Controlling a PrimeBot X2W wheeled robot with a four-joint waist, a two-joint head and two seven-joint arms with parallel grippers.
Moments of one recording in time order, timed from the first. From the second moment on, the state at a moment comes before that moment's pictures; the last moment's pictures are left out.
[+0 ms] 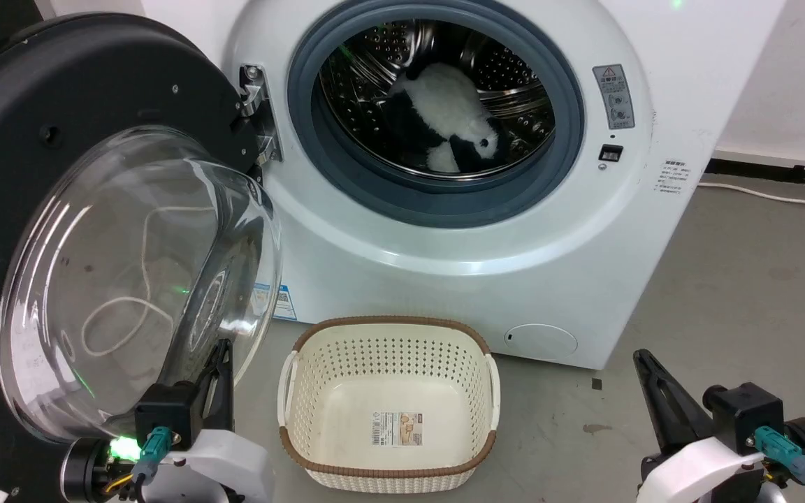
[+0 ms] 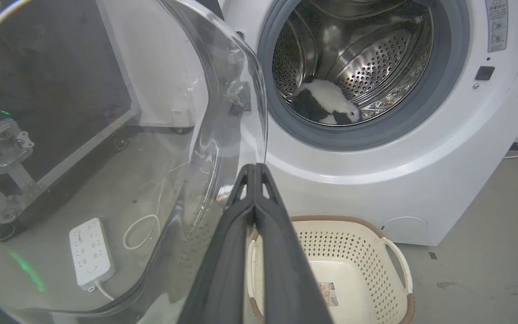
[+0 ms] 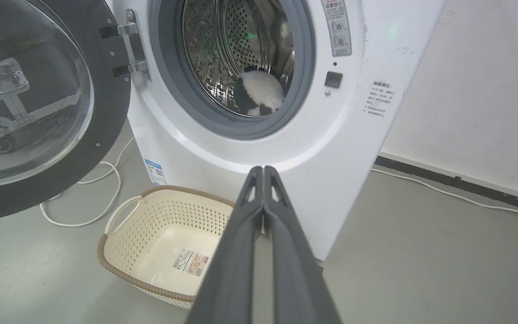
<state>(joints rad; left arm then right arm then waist) -0.01 0.05 0.00 0.00 0.00 0.00 0.00 0.01 -0.05 0.00 0.00 0.01 0.13 0.00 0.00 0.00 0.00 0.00</state>
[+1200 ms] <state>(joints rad) -0.01 0.05 -0.02 0.02 -0.04 0.01 -0.03 0.01 -0.05 0.00 0.02 0.05 0.13 -0.03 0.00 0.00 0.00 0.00</state>
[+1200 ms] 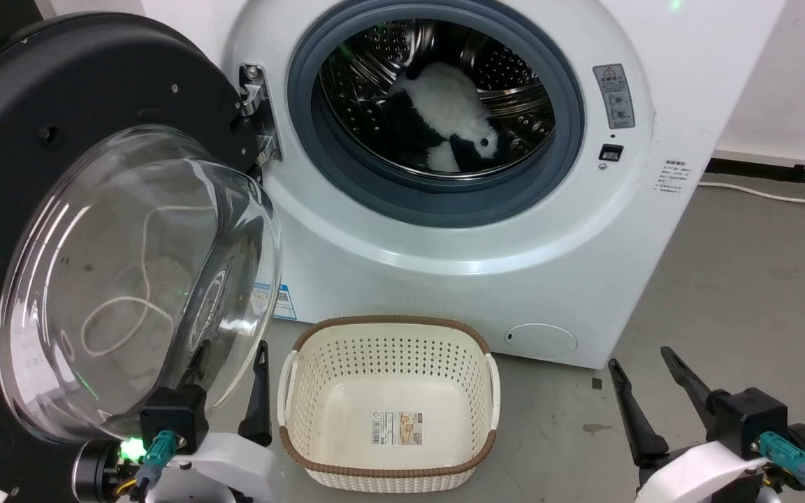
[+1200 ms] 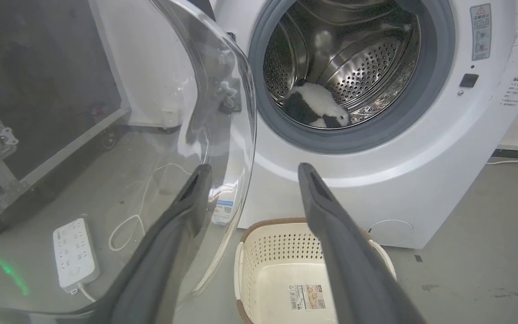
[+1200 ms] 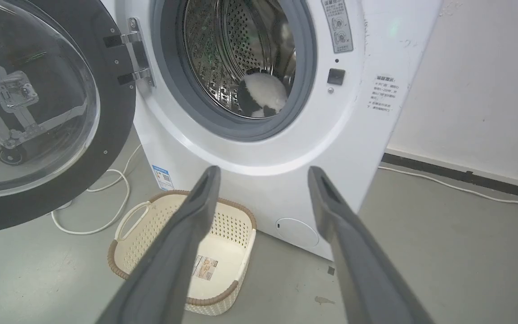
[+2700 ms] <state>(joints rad) -0.09 0.05 0.23 -0.36 -0.12 0.03 -0.12 0.04 -0.05 0.02 0.10 0.19 0.13 -0.12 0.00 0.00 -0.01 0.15</state>
